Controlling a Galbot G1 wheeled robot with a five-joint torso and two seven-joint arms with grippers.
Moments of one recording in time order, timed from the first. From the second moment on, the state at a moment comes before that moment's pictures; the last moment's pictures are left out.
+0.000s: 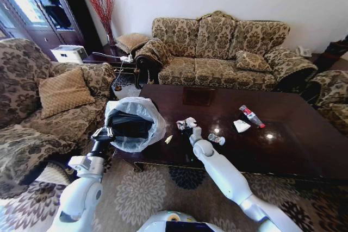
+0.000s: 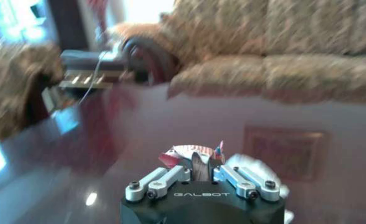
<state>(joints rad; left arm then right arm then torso) 1.57 -1.32 -0.77 -2.30 -0.35 0.10 -0.06 -0.71 1.25 -0.07 1.46 0.56 -0.21 0.32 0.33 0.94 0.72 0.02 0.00</state>
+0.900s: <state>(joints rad) 1.49 -0.92 -0.76 -2.36 -0.74 0.47 -0.36 0.03 1.10 -0.65 2.09 1.17 -0.26 0.37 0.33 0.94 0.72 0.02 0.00</state>
